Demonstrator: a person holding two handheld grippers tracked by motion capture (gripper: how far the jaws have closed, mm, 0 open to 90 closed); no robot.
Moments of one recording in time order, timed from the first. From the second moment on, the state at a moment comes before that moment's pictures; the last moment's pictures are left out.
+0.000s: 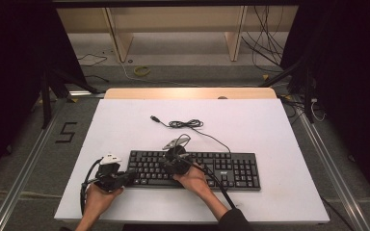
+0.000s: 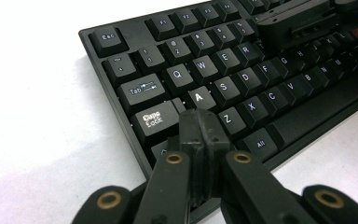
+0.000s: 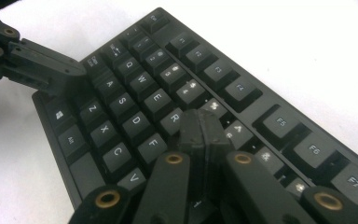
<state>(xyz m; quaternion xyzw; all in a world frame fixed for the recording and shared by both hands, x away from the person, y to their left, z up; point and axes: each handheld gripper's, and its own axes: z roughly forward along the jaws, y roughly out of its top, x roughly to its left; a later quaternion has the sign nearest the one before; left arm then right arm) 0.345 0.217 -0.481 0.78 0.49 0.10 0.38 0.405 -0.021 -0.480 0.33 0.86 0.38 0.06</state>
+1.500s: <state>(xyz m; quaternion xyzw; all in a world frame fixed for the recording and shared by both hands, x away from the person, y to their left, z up) 0.345 0.217 -0.467 0.74 0.46 0.09 0.48 0.386 -0.057 -0.446 0.33 0.82 0.46 0.04</state>
